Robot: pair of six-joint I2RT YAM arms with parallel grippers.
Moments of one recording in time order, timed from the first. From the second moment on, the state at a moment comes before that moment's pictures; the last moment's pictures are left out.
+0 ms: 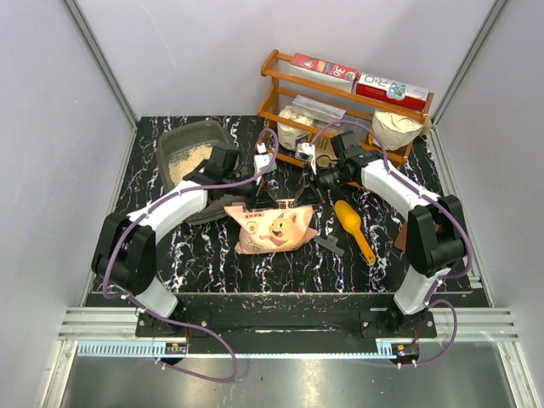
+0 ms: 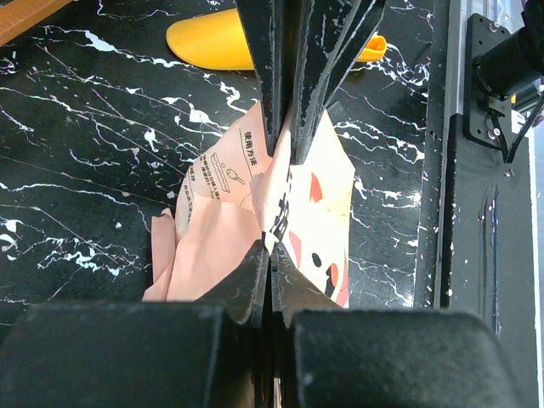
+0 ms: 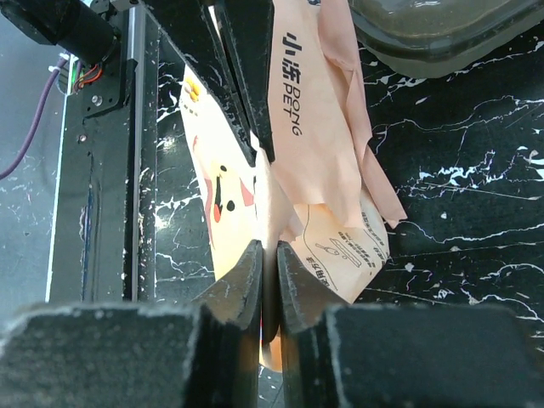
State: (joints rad) left arm -0.45 1.60 1.12 -0.26 0.92 0.29; right arm 0.38 1.75 1.34 -0.59 -1.06 -0.54
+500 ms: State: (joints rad) left arm -0.45 1.58 1.11 -0.19 0.94 0.24; right arm 0.40 1.77 1.40 -0.69 -1.05 -0.62
